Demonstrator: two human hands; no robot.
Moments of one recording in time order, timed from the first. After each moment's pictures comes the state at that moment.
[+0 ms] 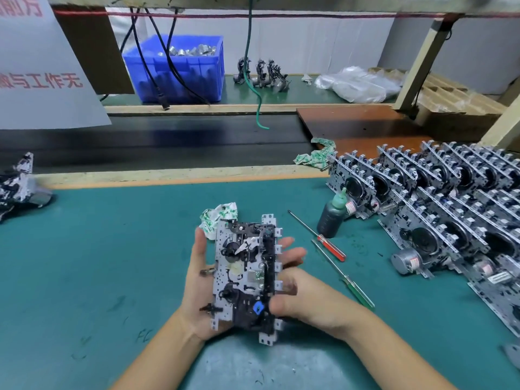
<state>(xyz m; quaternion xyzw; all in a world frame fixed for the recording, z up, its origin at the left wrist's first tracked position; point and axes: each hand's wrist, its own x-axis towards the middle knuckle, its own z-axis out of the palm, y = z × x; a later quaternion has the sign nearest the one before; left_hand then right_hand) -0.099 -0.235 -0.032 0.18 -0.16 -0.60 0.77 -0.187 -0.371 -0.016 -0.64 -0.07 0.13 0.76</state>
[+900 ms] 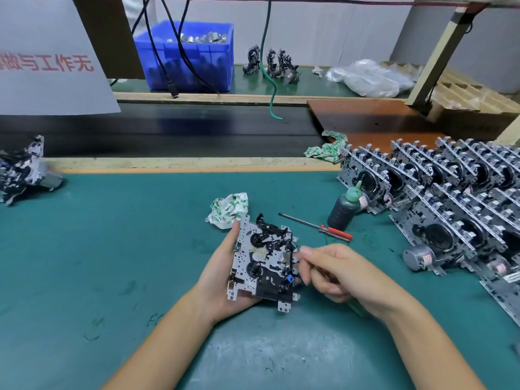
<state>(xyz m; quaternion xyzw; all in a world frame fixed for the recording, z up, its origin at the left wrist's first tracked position) -0.085 -0.240 -0.051 0.32 0.02 -0.57 0.76 -0.190 -0.404 -0.008 -0.73 0.10 0.13 0.66</state>
